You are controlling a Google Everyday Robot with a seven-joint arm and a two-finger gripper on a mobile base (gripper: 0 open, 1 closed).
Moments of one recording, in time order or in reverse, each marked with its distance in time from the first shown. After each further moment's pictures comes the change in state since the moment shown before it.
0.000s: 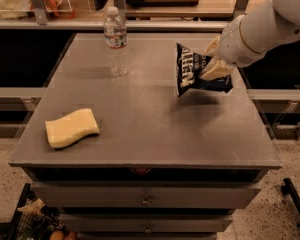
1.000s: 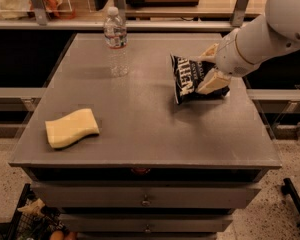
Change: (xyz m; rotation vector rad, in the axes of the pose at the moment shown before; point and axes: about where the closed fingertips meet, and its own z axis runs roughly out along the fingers) arm 0.012 0.016 0.024 -0.039 -0.014 0.032
